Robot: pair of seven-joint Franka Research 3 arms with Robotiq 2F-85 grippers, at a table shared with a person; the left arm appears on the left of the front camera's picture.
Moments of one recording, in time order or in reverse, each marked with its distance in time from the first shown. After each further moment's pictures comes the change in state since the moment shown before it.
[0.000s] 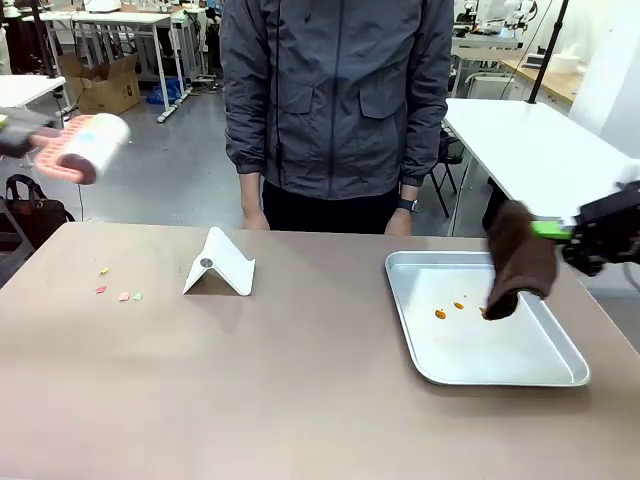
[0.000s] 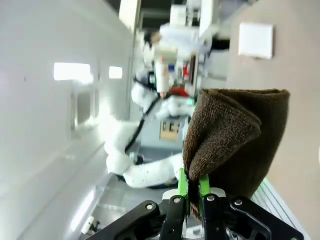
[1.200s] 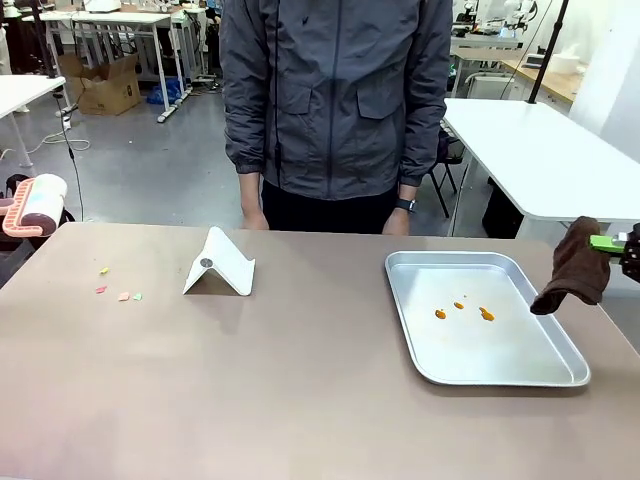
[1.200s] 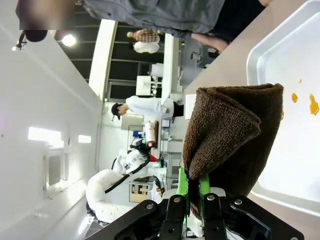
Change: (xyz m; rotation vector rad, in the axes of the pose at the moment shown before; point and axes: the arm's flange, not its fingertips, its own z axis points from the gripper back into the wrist) left arm -0.016 0.174 0.074 -0.126 -0.245 0.057; right arm 0.002 -0.034 0.090 -0.199 -0.309 -0.017
